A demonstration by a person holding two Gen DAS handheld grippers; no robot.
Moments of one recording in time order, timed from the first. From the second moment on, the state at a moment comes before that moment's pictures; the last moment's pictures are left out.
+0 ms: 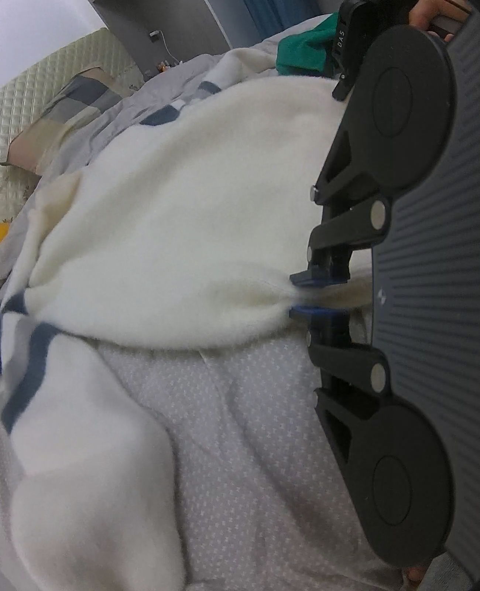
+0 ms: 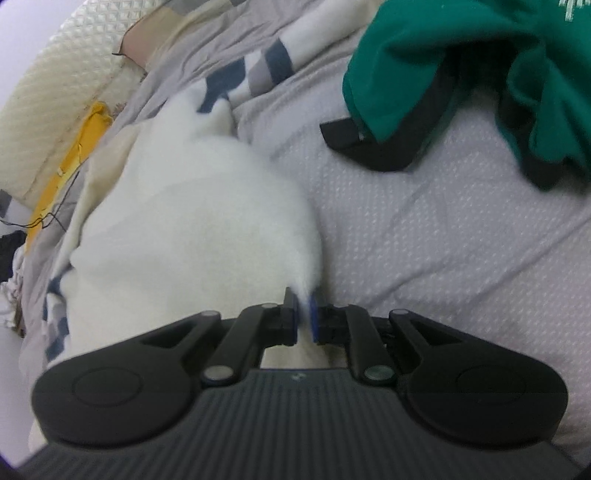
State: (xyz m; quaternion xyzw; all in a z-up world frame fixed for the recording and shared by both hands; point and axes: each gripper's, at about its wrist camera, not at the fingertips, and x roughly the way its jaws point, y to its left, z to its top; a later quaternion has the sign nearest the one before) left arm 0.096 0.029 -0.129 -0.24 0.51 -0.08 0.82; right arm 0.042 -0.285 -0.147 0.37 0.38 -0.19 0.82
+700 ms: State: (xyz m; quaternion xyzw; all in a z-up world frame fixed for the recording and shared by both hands) left arm 0.107 0.226 0.011 -0.26 0.37 0.00 0.89; right arm 0.035 -0.240 -0.091 0.27 0.29 -0.06 0.92
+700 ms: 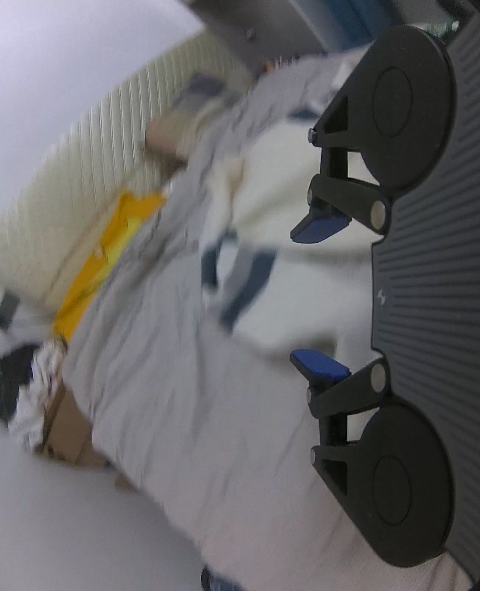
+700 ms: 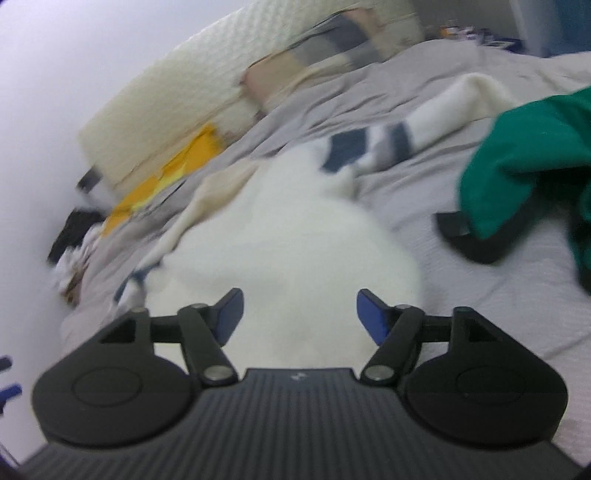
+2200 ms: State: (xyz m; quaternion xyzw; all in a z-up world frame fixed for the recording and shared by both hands) left arm 0.217 0.356 0.041 -0.13 0.35 -0.02 0.93; right arm 0.093 -0.186 -0.119 0.19 0.36 -0.10 0.91
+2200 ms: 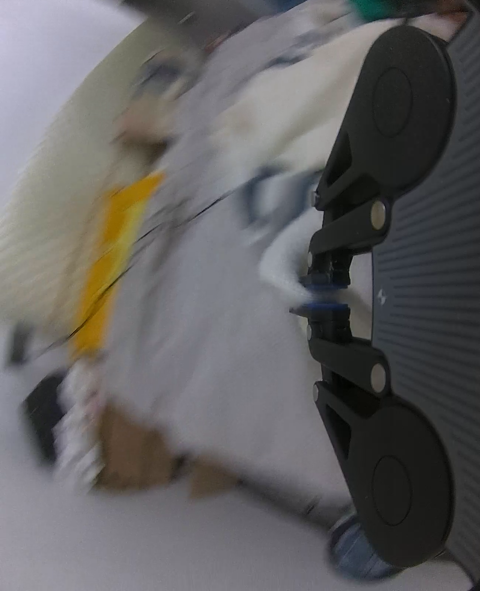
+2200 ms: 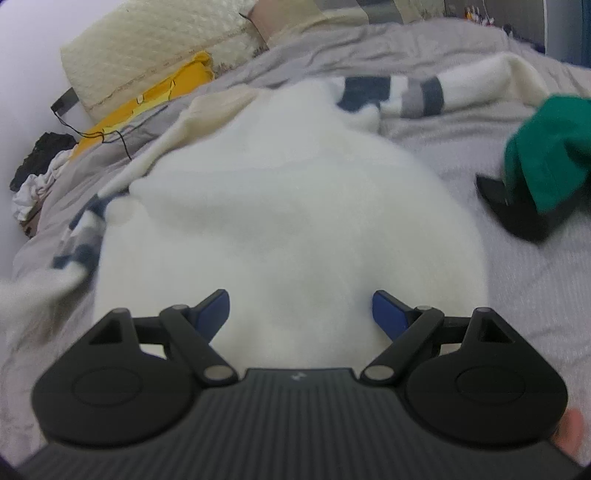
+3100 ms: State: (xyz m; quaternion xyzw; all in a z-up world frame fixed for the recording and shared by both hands) left arm 0.505 0.437 -0.089 -0.09 0.37 0.24 0.89; right arm 0.186 -0.147 -0.142 0.09 0.30 -0.05 0.95
